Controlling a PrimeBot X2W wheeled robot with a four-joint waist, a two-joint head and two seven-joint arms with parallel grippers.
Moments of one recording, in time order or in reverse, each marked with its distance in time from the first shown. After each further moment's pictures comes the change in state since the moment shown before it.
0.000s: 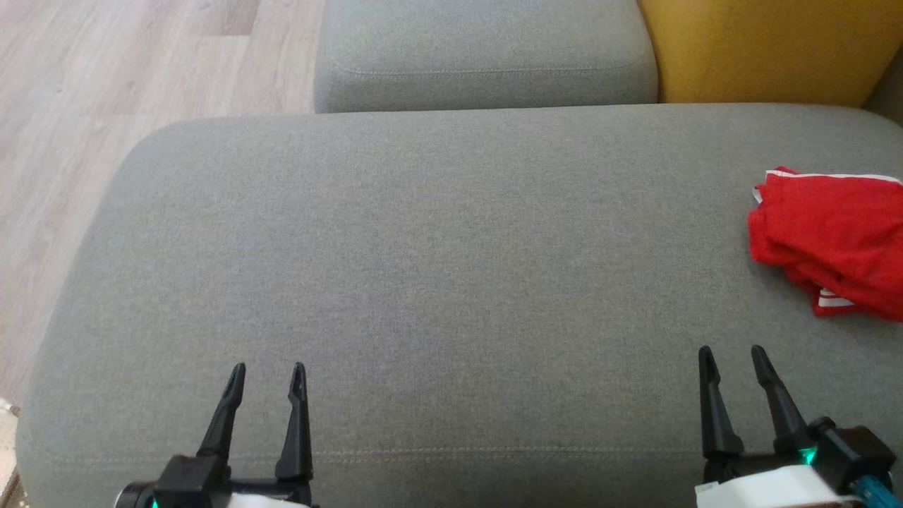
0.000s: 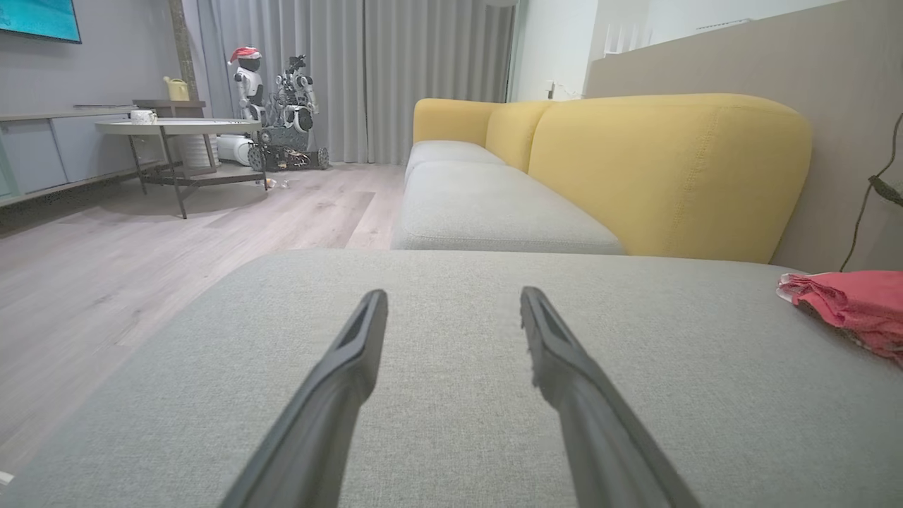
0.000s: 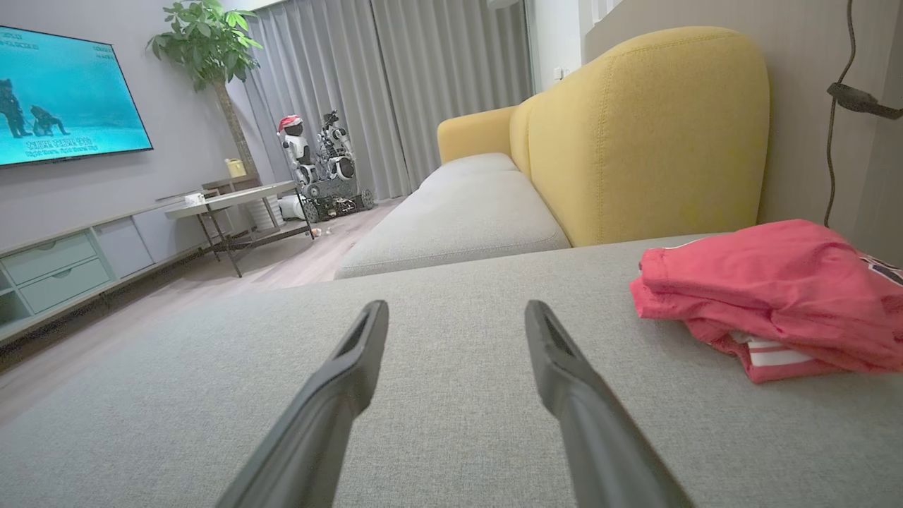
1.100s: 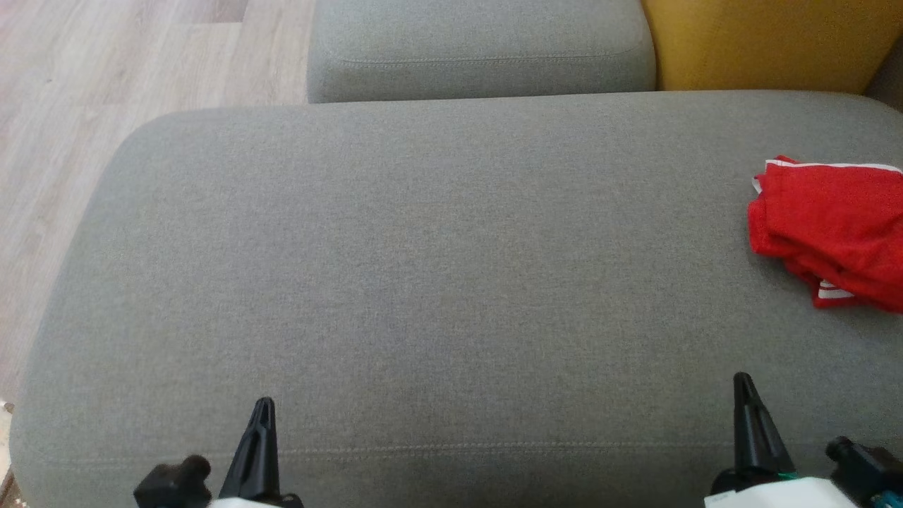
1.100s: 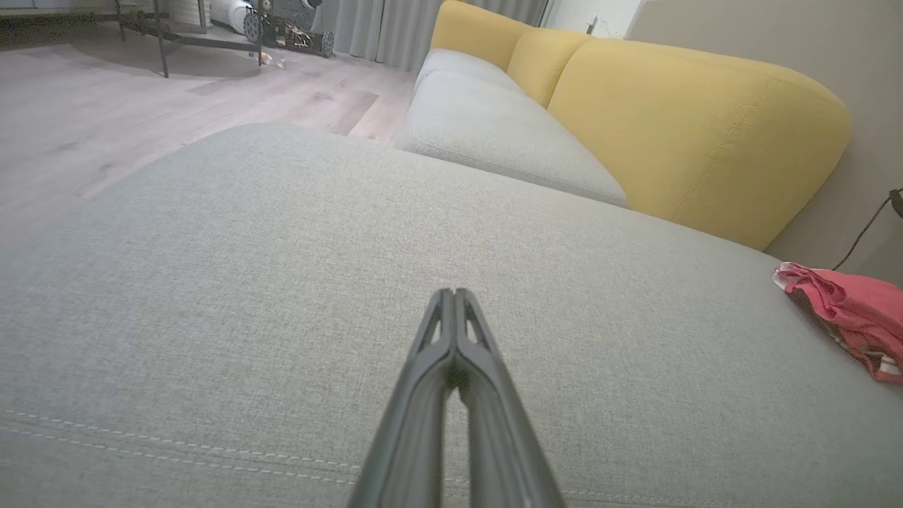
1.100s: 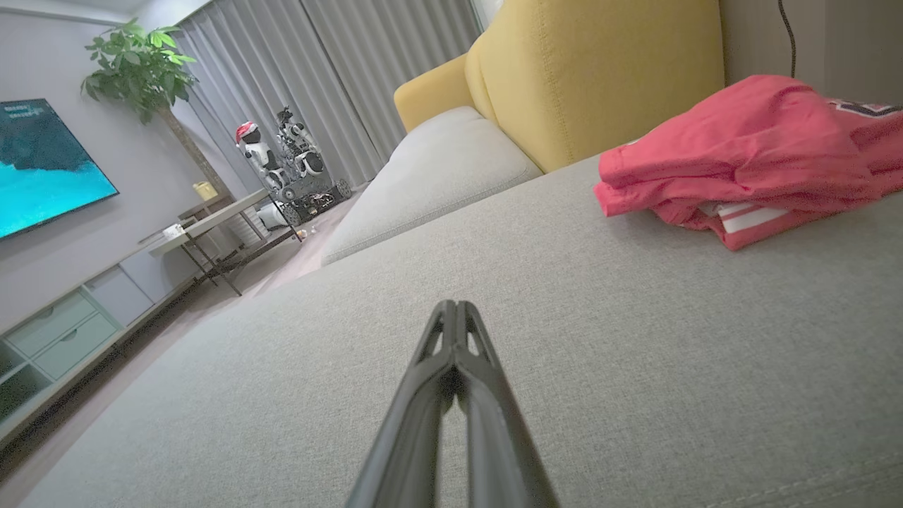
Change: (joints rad) left arm -0.002 0.003 0.011 0.129 -0.230 -0.031 0.041; right arm 0.017 -0.001 -0.010 0.072 0.228 0.000 0.043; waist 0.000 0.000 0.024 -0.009
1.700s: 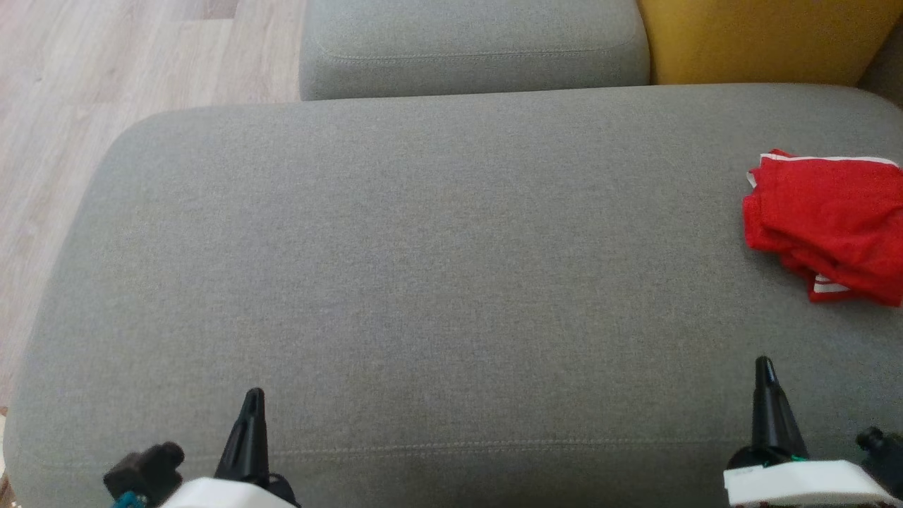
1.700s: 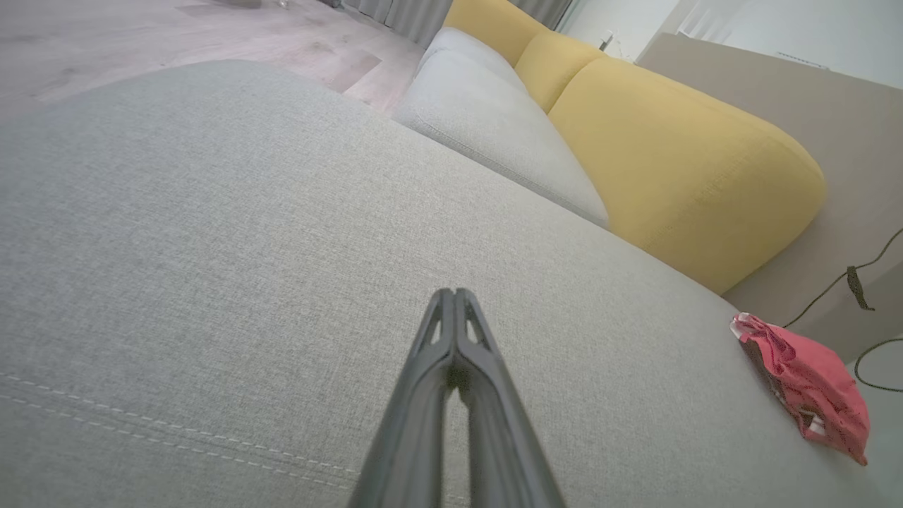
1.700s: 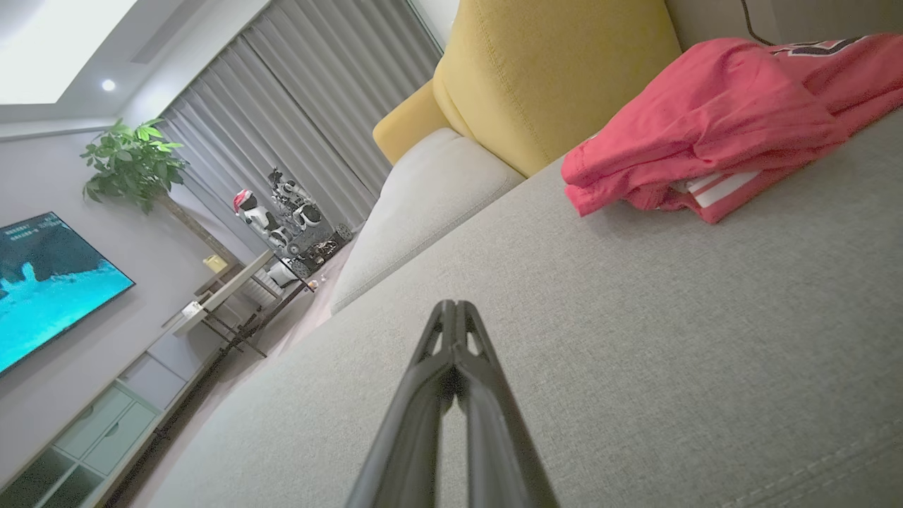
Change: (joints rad) left arm -0.044 0.004 0.022 0.039 -0.215 -0.033 0.040; right arm -0.033 -0.002 -0.021 0.000 0.213 0.000 0.040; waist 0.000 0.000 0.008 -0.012
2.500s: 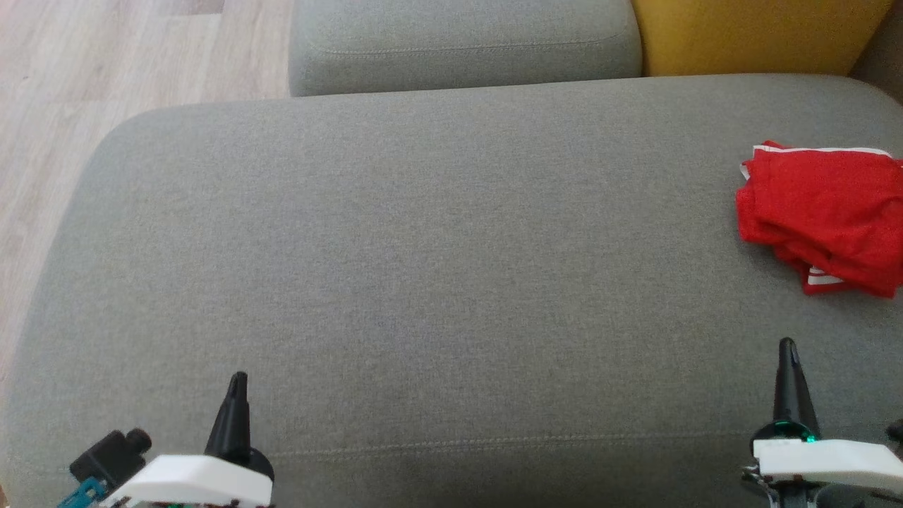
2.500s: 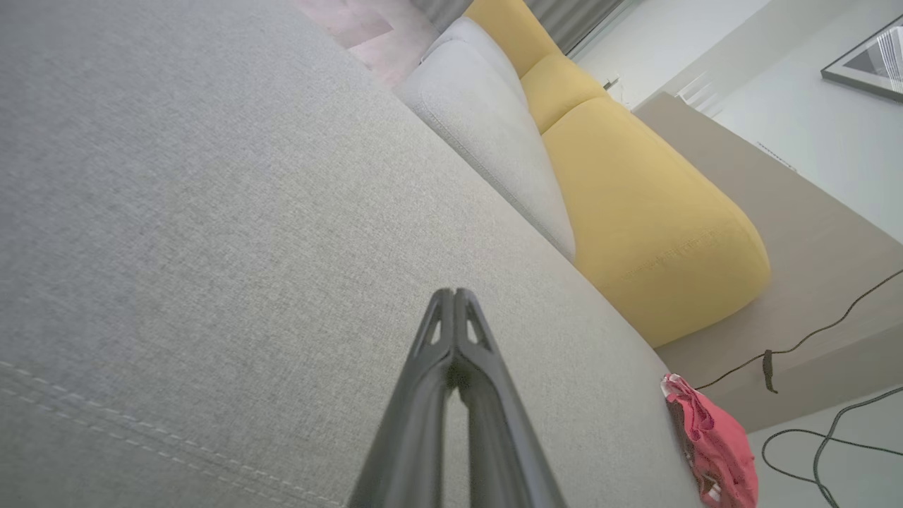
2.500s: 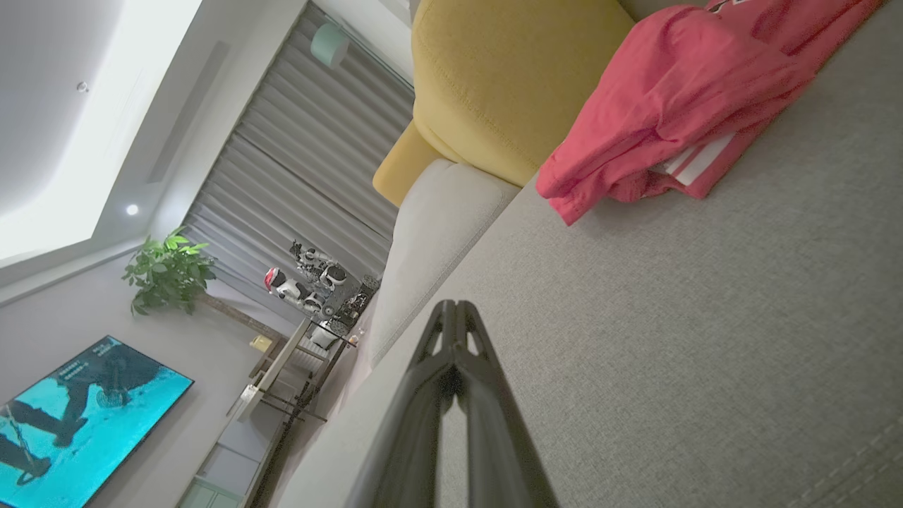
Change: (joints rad) left arm -0.062 0.004 0.048 0.044 -0.296 -0.038 0.062; right arm -0.053 -0.003 -0.032 0.000 0.289 0.000 0.062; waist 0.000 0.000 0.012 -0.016
